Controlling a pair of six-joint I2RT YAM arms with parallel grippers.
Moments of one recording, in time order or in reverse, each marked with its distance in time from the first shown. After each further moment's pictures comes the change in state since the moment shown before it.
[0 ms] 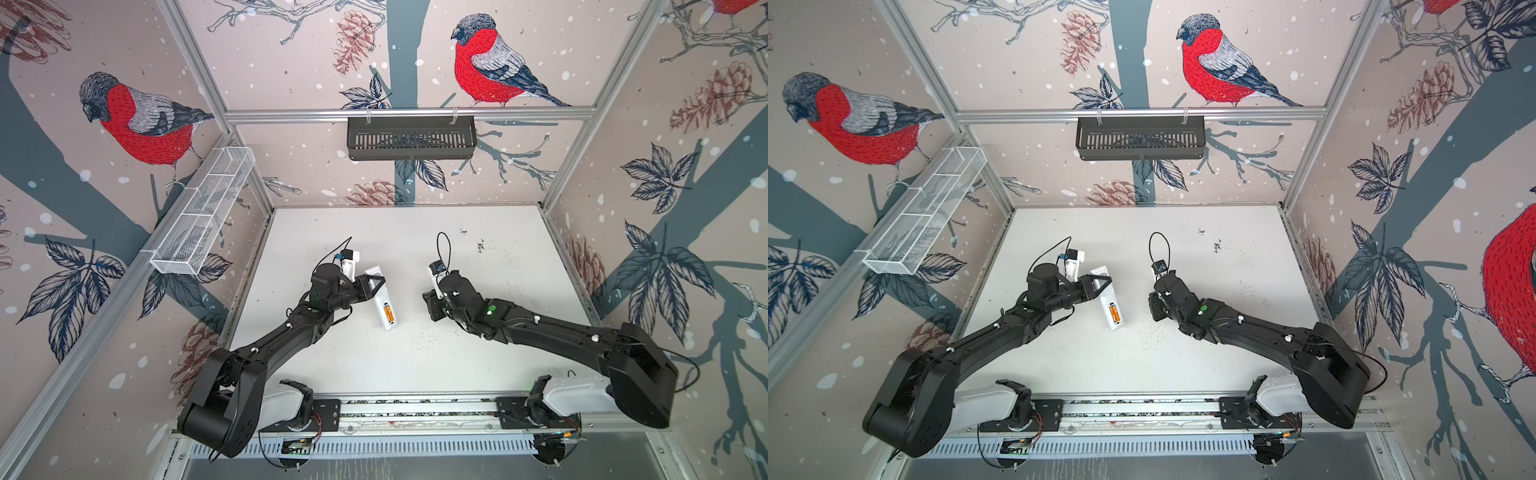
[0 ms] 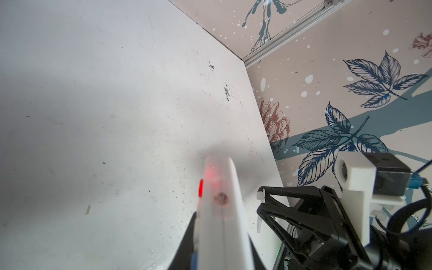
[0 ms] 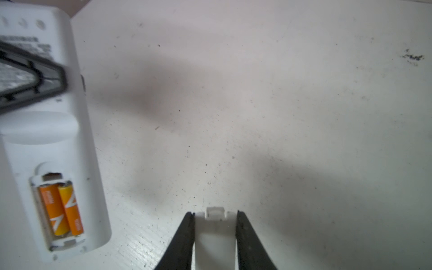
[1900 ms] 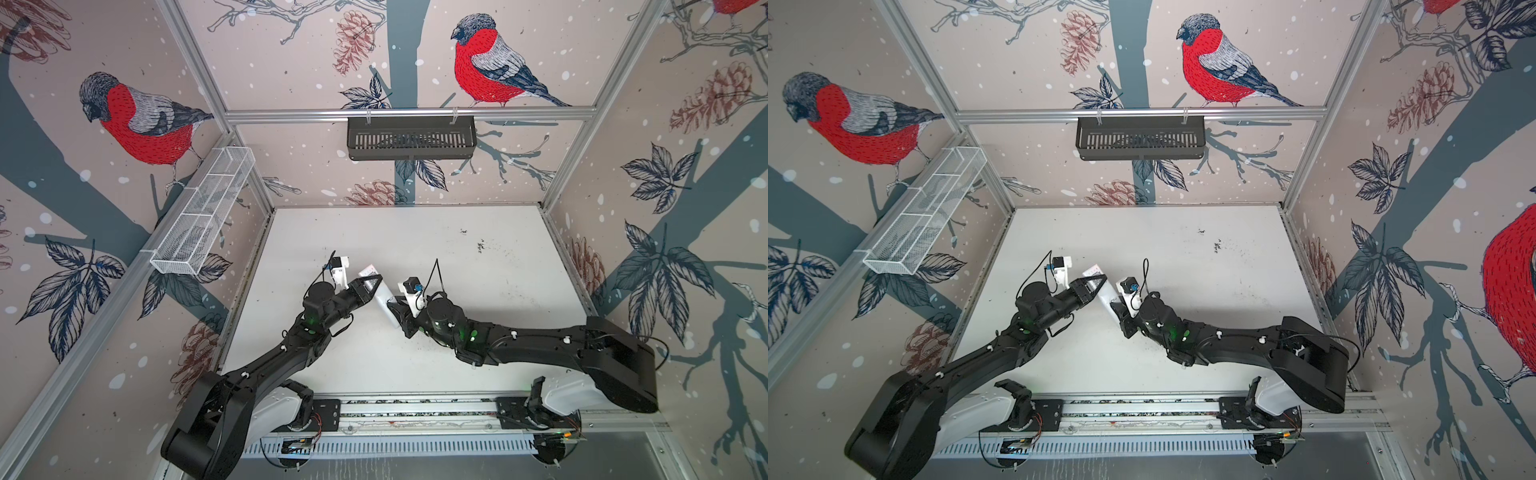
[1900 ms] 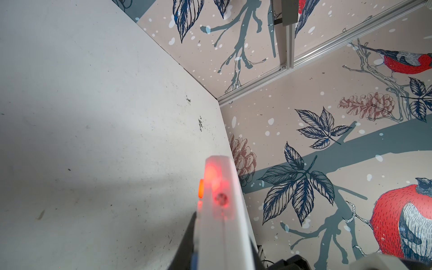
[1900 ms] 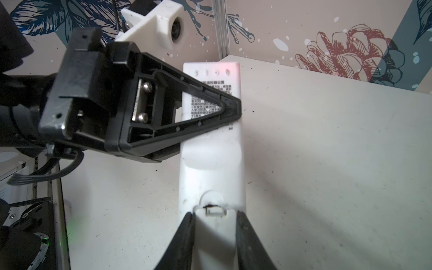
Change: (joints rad) left arm -0.052 -0.143 -0.158 0.262 -0.139 -0.260; right arm 0.219 0.133 -0.076 0.562 0.004 -0.106
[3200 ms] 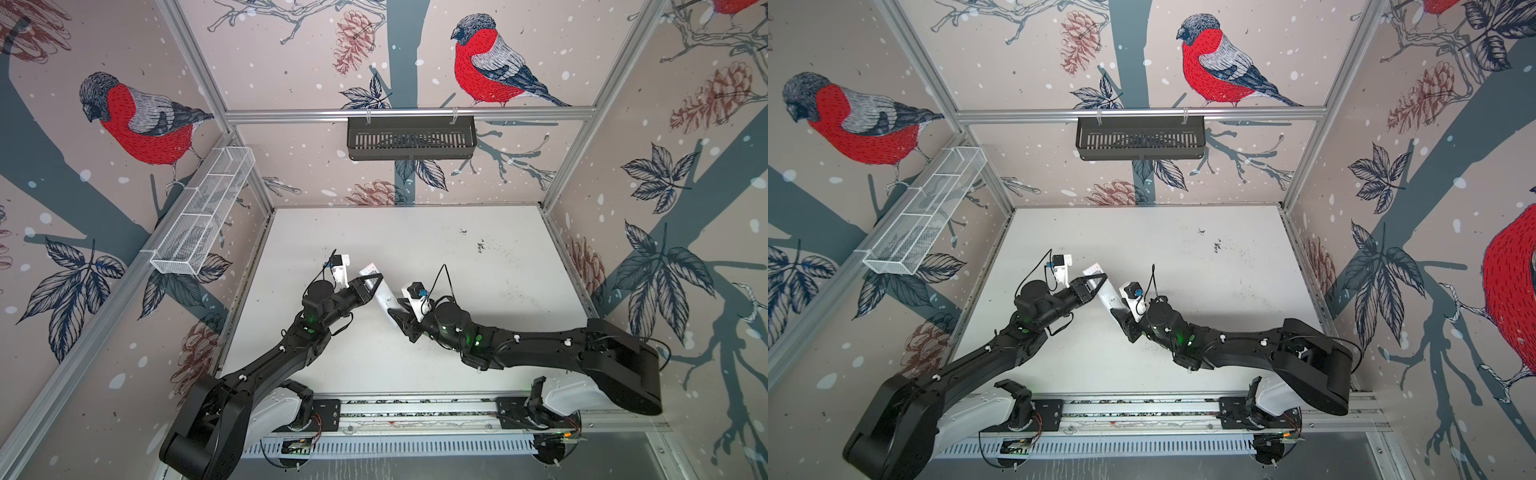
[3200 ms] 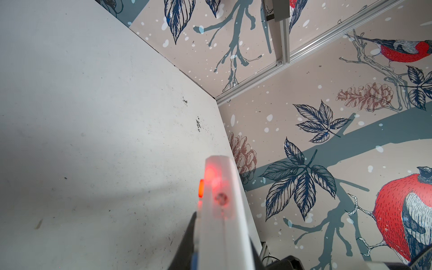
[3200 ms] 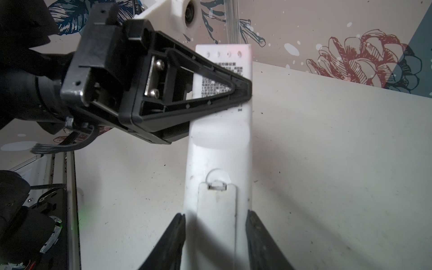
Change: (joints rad) left arm 0.000 -0.015 0.019 -0.025 0.015 0.042; right arm -0.008 -0.024 -0.076 0.087 -0.068 -0.030
